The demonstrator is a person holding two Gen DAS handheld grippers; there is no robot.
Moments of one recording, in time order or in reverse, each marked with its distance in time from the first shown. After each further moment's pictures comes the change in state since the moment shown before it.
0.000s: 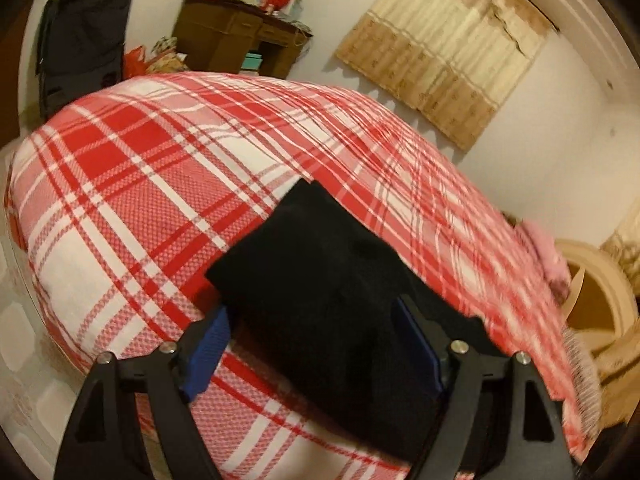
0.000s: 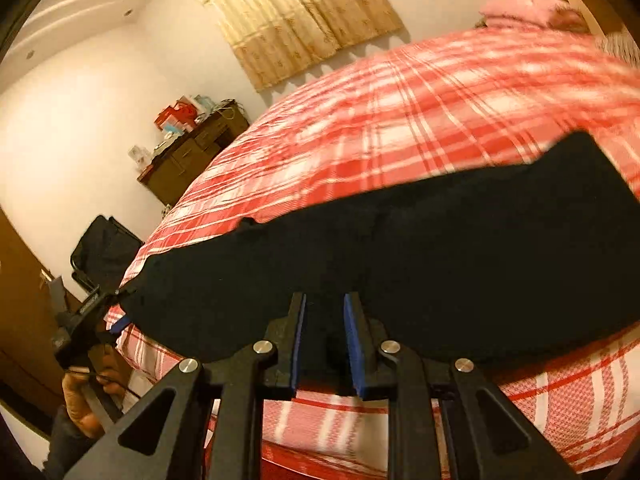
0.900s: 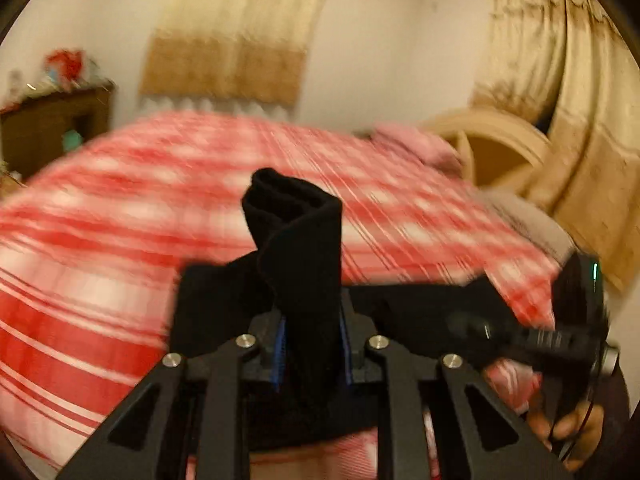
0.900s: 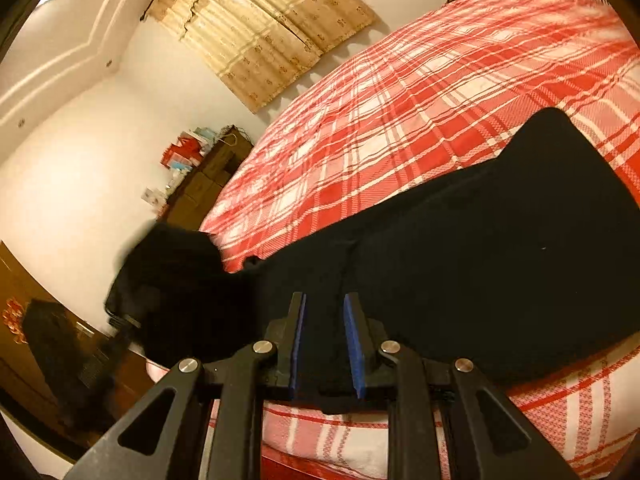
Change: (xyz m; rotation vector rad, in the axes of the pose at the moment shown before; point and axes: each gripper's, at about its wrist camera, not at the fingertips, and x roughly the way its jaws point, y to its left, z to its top) left arm -0.015 -0.200 -0.106 0.621 0.095 -0.370; right arm -0.018 -0.064 0.017 0.259 -0.025 0.151
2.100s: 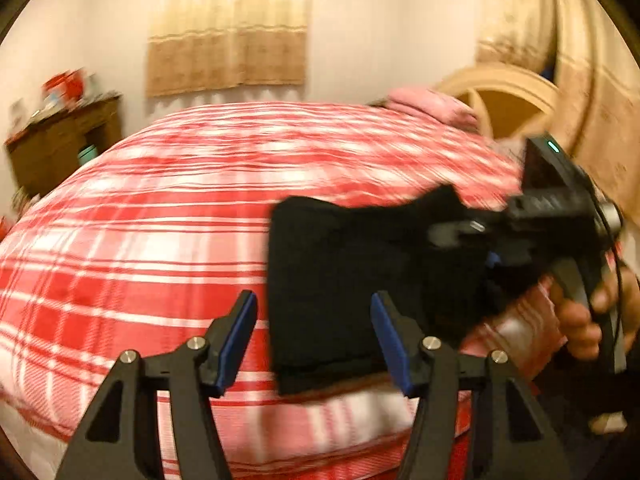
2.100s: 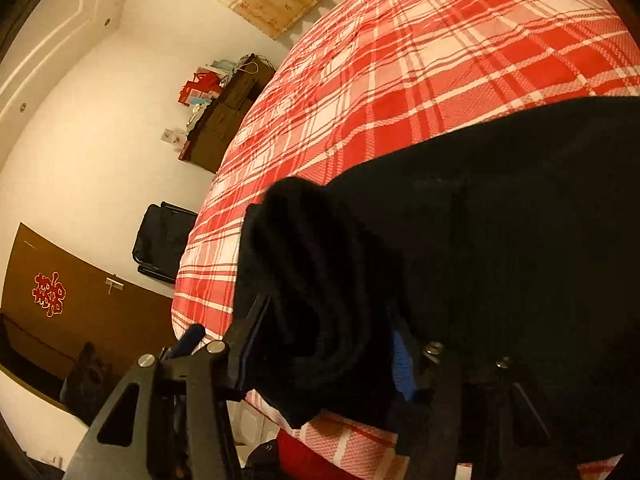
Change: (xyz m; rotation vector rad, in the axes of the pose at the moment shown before) left arm -0.041 0.044 -0.034 0.105 0.025 0.151; right arm 0.093 0.028 0.001 0.007 0.307 0.094
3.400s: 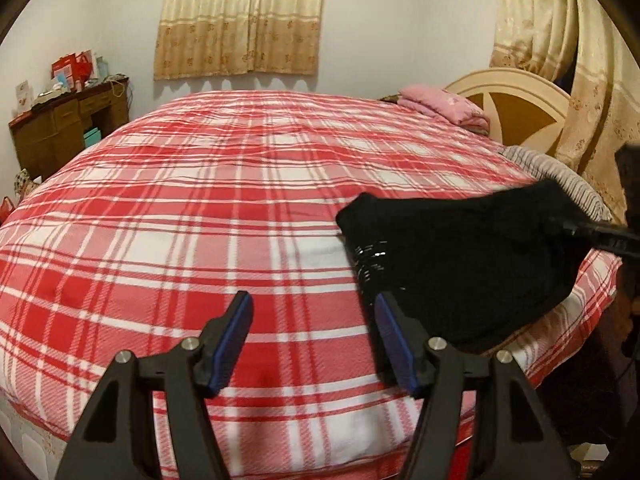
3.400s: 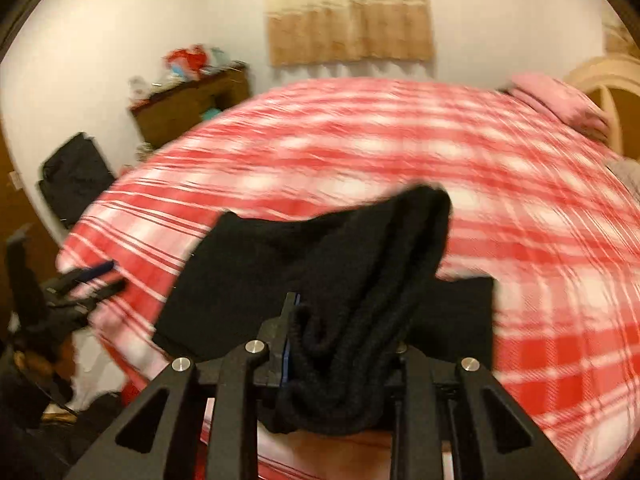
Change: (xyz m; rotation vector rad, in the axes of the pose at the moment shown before) left arm 0.017 -0.019 0.013 -0.030 0.054 -0.007; right arm -0.127 0.006 -0.001 -0.462 -0.175 -0.548
